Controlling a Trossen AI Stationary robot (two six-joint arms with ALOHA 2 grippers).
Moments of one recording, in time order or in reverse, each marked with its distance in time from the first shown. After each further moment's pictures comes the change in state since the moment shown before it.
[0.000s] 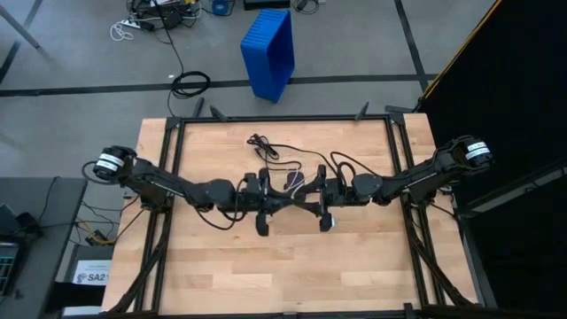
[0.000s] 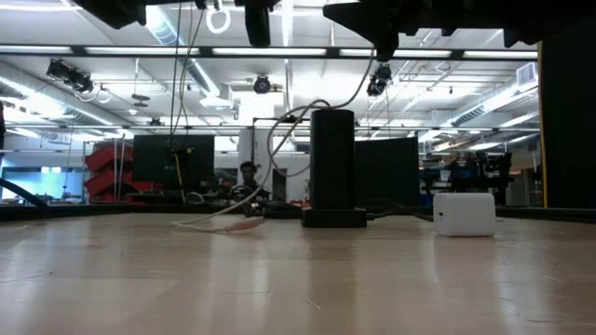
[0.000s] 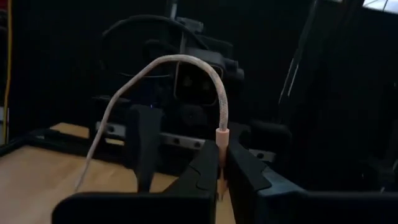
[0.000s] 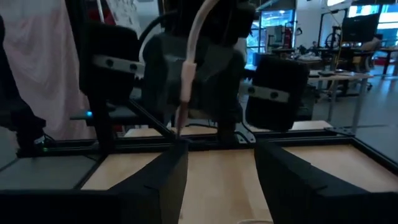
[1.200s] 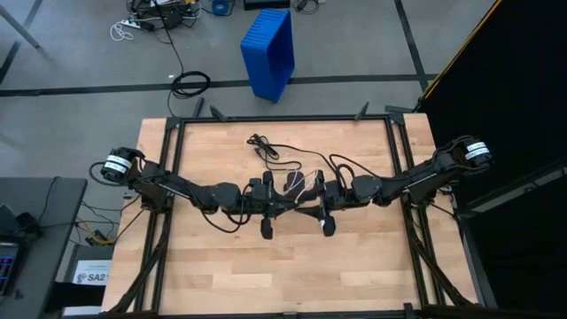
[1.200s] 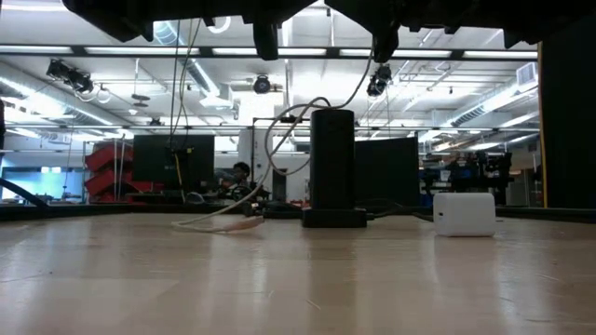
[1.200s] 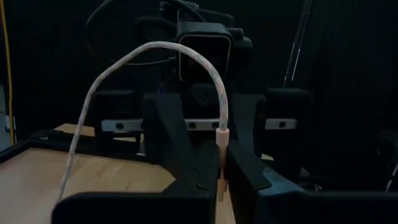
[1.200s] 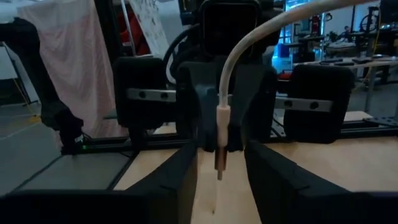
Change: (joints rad) left arm 0.000 0.055 0.000 0.016 -0.002 0.079; right arm 0.008 0.004 0.000 -0.012 -0.088 0.064
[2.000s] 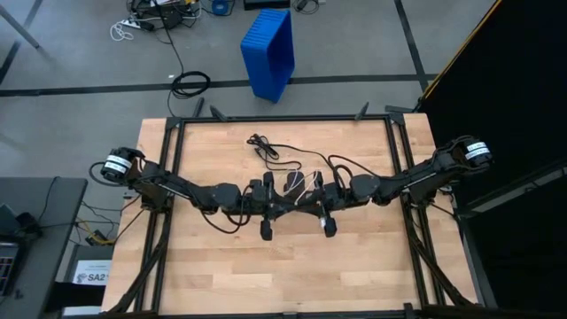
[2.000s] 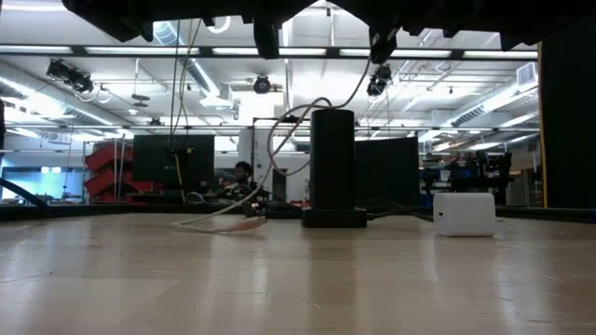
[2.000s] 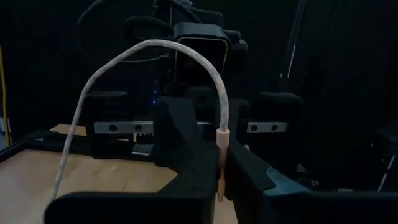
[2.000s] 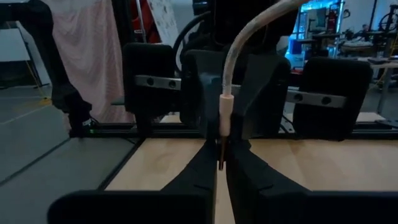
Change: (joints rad) left arm 0.000 -0.006 0.000 -0.012 0.021 0.032; right arm -0.007 0.000 0.000 -0.044 -0.082 -0.028
